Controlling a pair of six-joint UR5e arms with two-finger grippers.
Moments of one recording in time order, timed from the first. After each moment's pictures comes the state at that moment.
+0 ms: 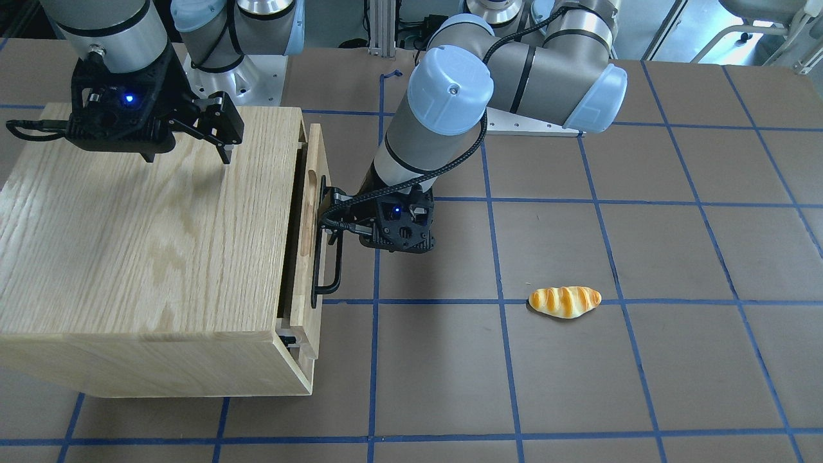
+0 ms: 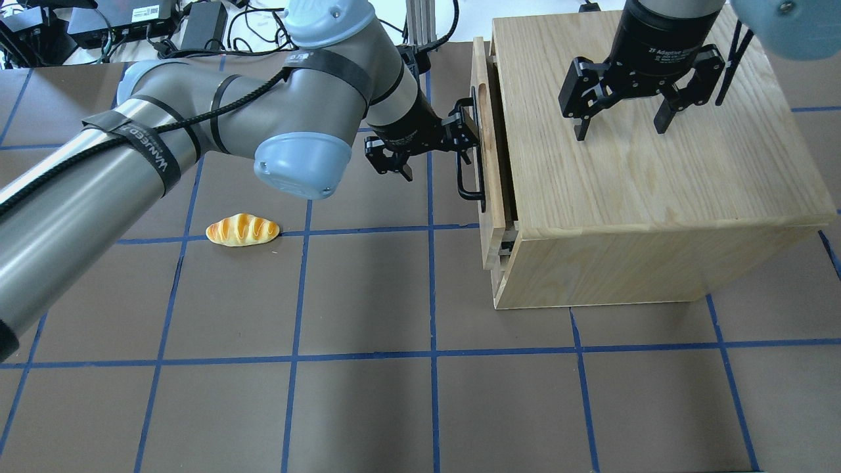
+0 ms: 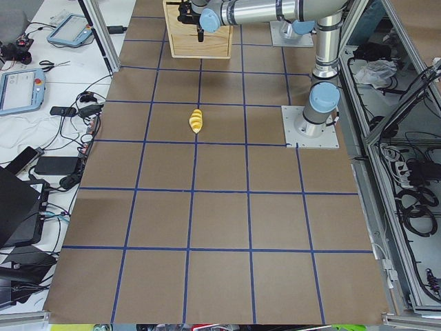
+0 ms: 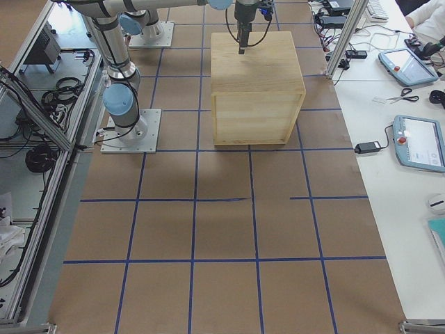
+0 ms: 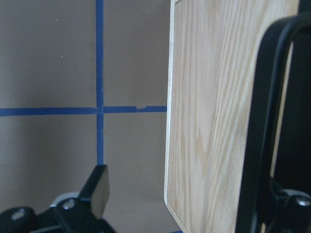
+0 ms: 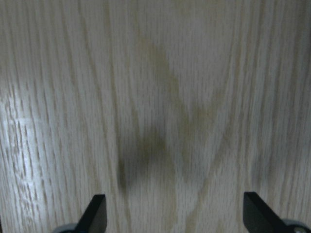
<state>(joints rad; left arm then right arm) -1.87 -1.87 -1.59 -1.09 1.28 -0.40 1.61 -1.51 1.43 -1.44 -1.61 0.02</state>
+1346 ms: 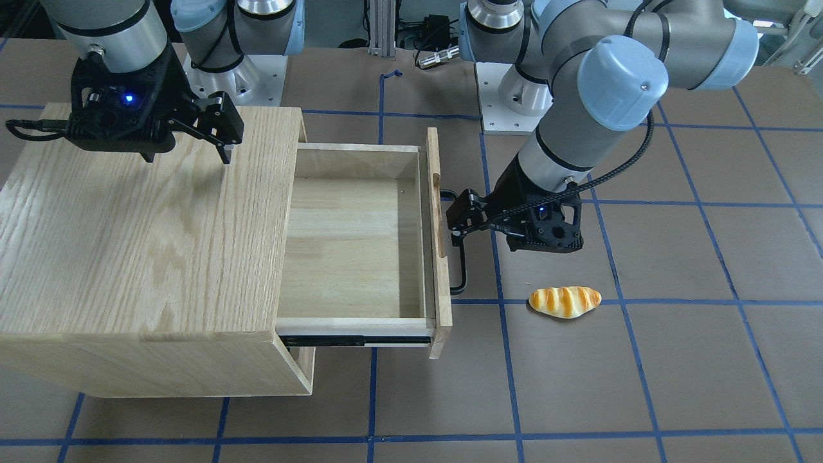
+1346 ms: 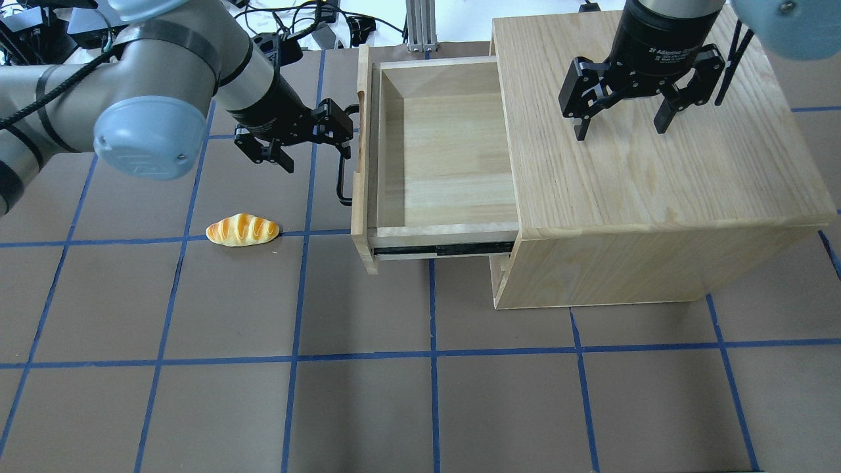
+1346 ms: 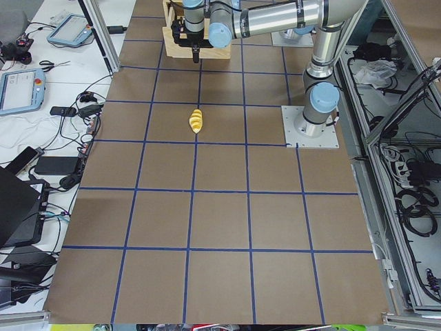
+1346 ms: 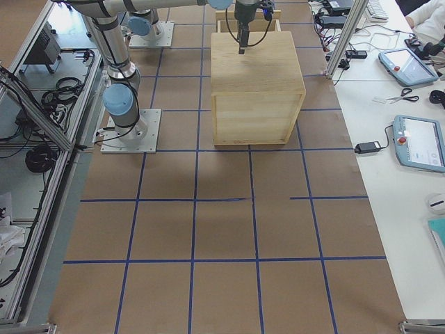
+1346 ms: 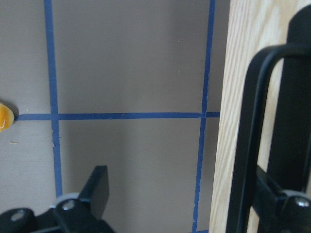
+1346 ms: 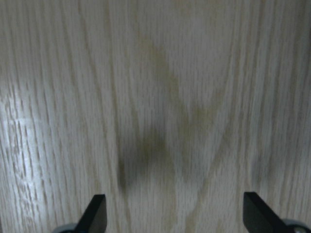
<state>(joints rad) -1.59 -1.73 -1.66 -1.27 1.34 -0.09 1.61 -1.51 1.43 -1.44 -1.61 0.02</state>
